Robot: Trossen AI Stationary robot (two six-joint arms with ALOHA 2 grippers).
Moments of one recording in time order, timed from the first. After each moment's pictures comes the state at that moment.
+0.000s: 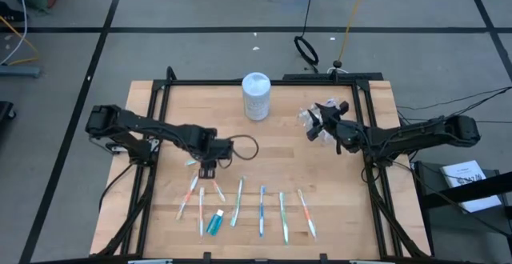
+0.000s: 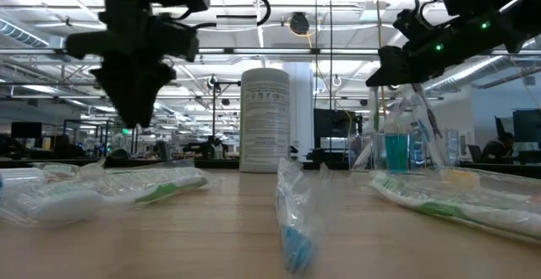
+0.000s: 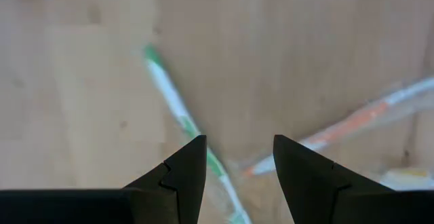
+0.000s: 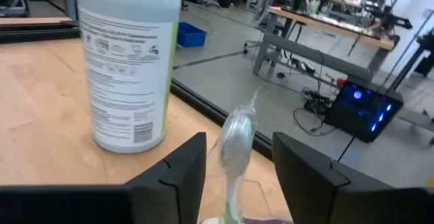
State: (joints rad) left arm -0.08 1.54 1.03 -0.94 -0.09 -0.06; right arm -0.07 0.99 0.31 0.44 0.84 0.00
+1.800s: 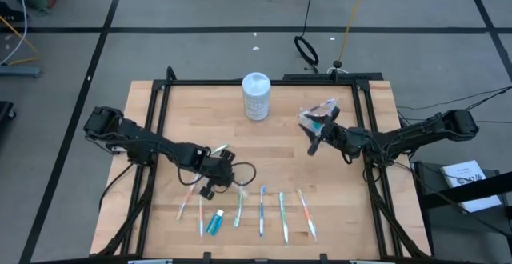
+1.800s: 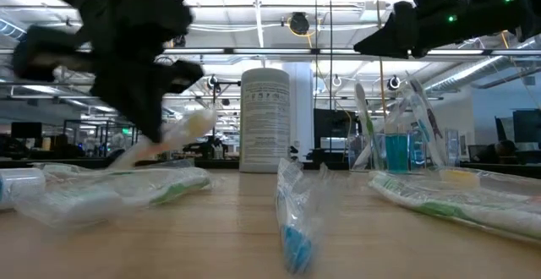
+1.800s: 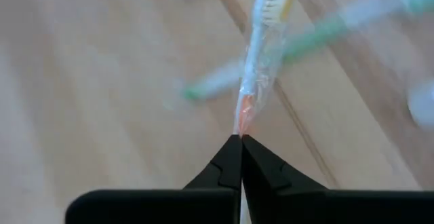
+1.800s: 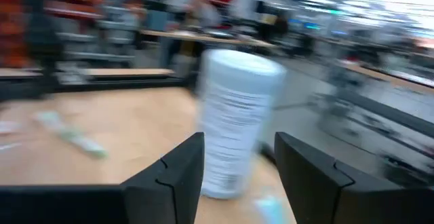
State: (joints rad) left arm -0.25 1.54 0.85 -0.34 0.00 0.28; right arm 0.10 0.99 0.31 0.66 0.66 -0.15
